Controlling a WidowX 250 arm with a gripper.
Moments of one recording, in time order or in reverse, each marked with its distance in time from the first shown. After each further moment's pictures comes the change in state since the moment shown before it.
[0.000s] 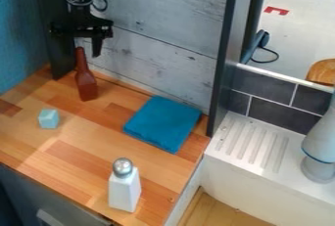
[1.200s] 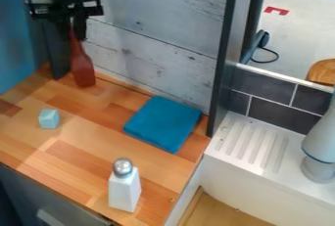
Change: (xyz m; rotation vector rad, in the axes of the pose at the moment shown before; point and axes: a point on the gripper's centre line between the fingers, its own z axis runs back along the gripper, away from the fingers) arm -0.046 0.017 0.075 -0.162 0.027 -0.096
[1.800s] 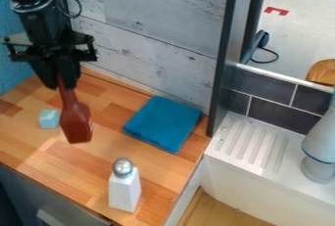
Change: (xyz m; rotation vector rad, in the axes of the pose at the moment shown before) arm -0.116 -0.003 0.021 -0.064 0.063 -0.184
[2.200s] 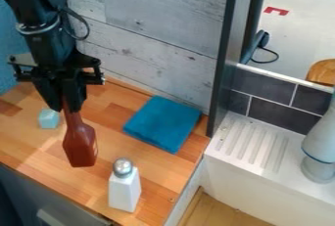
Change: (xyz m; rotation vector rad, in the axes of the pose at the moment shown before) arm -0.022 -0.009 -0.013 -0.005 0.045 -0.065
